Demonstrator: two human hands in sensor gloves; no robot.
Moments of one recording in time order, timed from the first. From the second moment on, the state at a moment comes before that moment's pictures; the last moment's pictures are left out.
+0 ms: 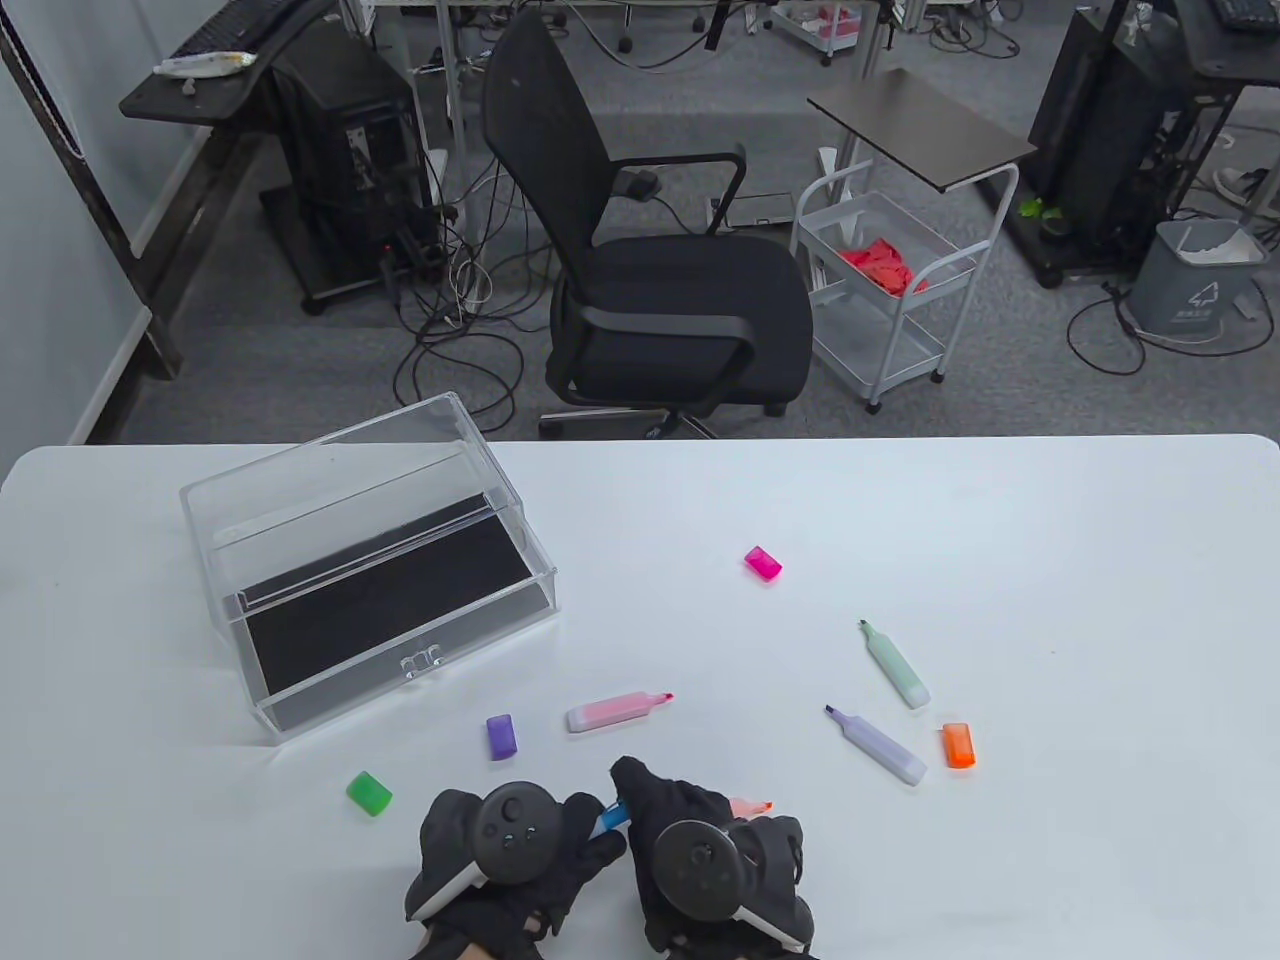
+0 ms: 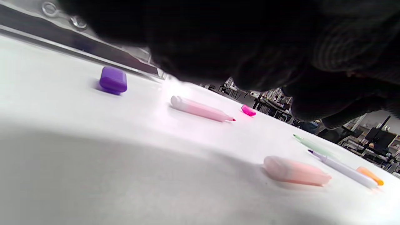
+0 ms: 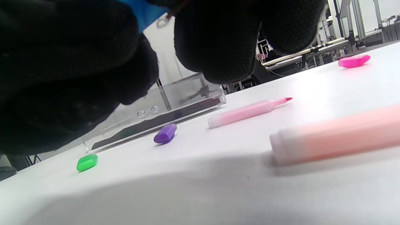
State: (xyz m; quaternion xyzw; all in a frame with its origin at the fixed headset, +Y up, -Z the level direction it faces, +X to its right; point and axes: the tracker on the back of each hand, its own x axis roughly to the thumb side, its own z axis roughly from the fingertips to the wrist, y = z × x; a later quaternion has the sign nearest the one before) left_hand -0.140 -0.739 -0.254 -0.07 -0.19 0.22 0.96; right_hand 0.036 -0.728 -0.238 0.19 -0.06 0.95 0.23
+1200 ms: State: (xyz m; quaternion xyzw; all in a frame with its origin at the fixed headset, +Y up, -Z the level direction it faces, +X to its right) left_hand -0.252 -0.683 -0.395 -0.05 0.08 -0.02 1.00; right_hand 0.066 -0.734 -0.254 0.13 0.02 0.96 0.23
